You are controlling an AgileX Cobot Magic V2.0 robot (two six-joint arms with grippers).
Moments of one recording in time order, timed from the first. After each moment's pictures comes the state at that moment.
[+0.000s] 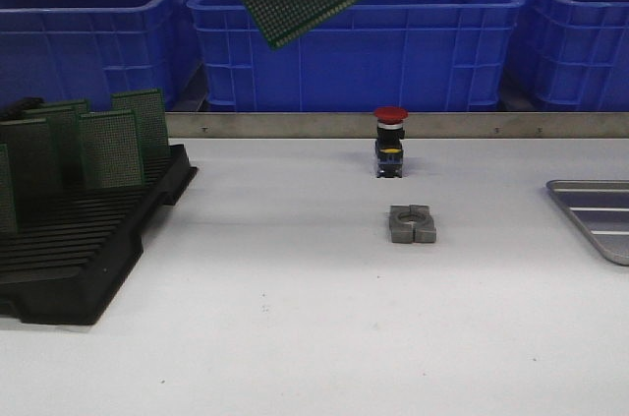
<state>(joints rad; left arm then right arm) -0.41 1.63 -1.54 -0.75 1.24 1.28 0.03 -0.01 -0.01 0.02 -0.03 0.07</state>
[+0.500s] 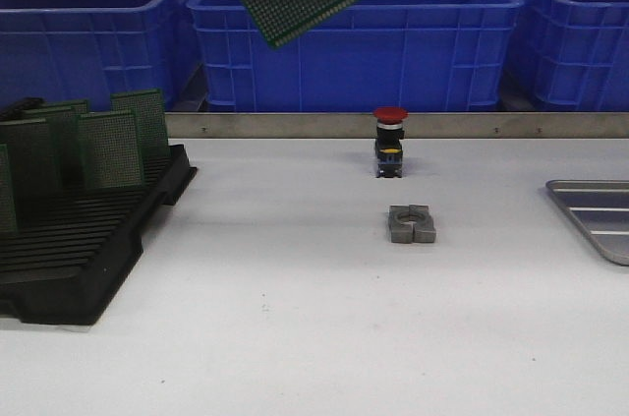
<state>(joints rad) -0.41 1.63 -1.54 -0.75 1.24 1.28 0.03 0.42 -0.69 0.02 0.67 0.09</state>
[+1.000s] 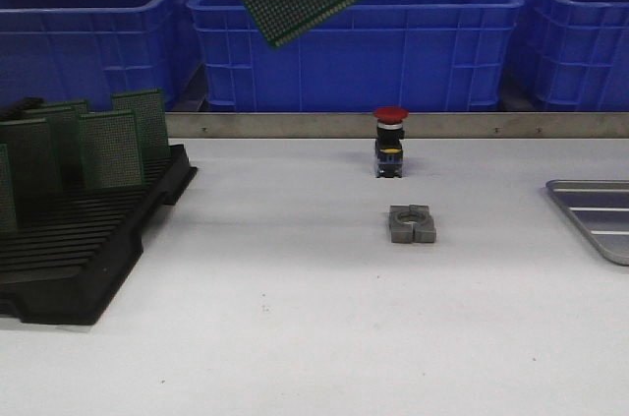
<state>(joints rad) -0.41 1.63 -1.54 -0.75 1.24 1.27 0.03 0.54 -0.75 0.03 0.75 0.09</state>
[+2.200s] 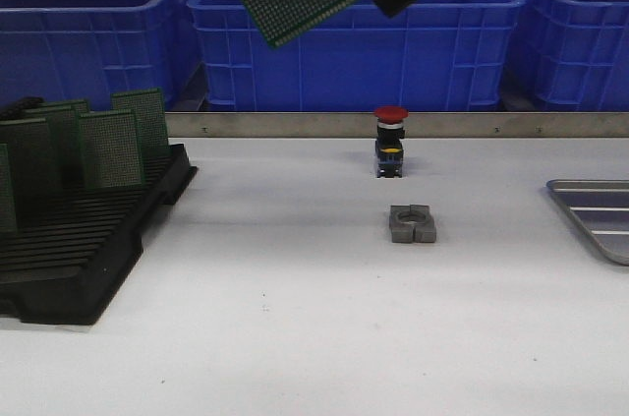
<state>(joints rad) -0.41 1.63 -1.54 -0.75 1.24 1.27 0.31 1.48 -1.24 0.78 0.97 -1.19</state>
